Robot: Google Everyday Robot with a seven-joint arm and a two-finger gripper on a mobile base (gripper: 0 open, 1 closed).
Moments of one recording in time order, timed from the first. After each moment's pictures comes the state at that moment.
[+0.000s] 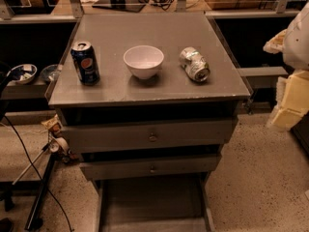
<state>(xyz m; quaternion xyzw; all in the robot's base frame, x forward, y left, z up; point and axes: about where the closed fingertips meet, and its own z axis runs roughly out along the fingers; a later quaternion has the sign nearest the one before) 0.438 -0.217 0.976 -0.60 0.78 -0.03 0.16</state>
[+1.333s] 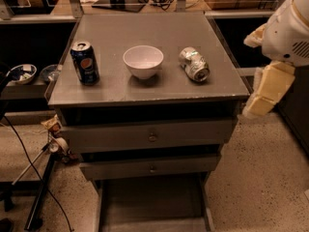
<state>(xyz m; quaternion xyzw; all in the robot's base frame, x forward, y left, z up) 0.468 -0.187 0.975 -0.61 0.77 0.00 0.21</state>
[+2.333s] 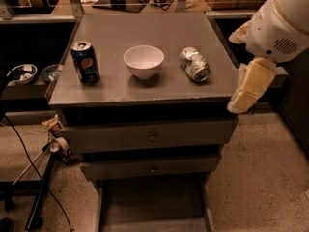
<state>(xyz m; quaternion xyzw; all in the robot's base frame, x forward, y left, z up) 0.483 -0.159 0.973 -0.62 0.75 0.02 0.22</state>
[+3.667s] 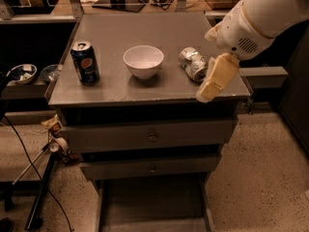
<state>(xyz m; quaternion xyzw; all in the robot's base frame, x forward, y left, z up) 0.527 -0.112 0.960 -0.61 0.74 0.07 0.28</state>
